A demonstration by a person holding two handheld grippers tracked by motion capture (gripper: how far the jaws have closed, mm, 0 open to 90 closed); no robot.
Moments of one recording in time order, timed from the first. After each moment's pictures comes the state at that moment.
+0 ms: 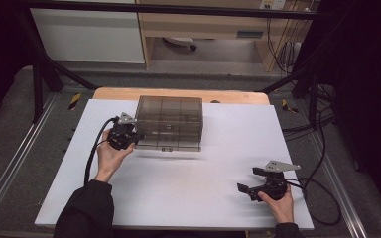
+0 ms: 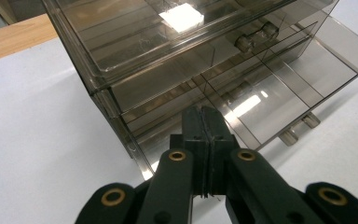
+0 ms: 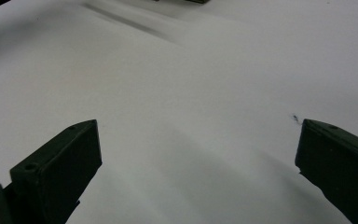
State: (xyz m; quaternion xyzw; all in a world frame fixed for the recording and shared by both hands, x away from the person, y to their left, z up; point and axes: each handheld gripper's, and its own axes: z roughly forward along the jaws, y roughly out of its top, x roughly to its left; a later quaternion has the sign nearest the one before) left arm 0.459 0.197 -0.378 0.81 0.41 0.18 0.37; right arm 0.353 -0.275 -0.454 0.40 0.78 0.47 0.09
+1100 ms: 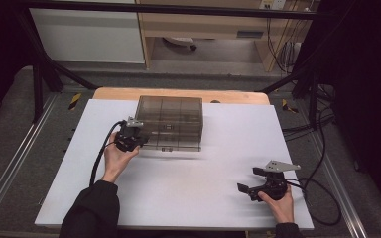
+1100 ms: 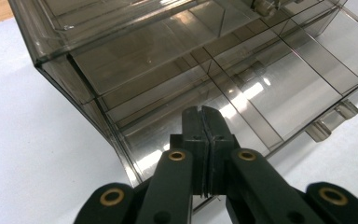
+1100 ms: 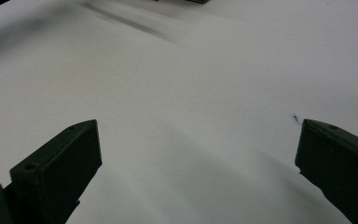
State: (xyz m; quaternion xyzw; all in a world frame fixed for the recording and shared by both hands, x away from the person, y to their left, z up) left arm 0.468 0.188 -0.403 0.82 0.42 0.17 0.35; right arm 0.353 -0.276 -0.454 0.39 0.78 0.47 0.09
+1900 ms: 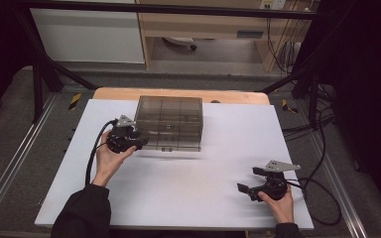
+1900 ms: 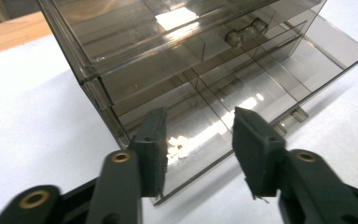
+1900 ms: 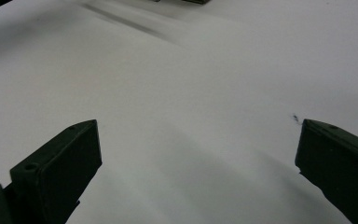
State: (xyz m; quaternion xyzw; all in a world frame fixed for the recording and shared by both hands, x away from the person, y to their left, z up) left arm 0.448 0.201 -0.377 0.81 0.40 0.18 0.39; right arm 0.353 -0.275 -0.454 0.40 0.78 0.47 0.09
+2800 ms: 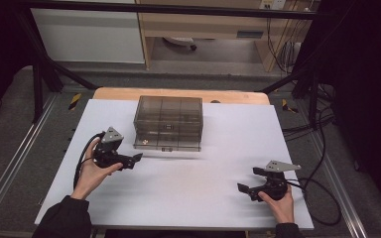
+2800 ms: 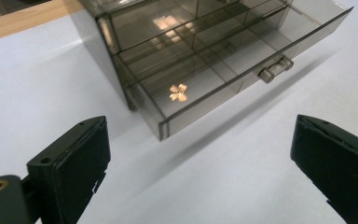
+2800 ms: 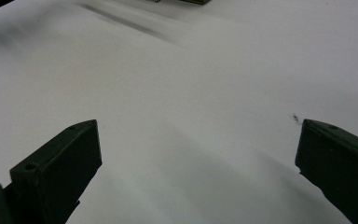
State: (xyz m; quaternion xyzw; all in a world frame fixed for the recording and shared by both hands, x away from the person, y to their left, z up) left arm 0.408 0.234 -0.390 0.81 0.39 0.19 0.39; right arm 0.353 -0.276 -0.454 0.40 0.78 0.47 0.09
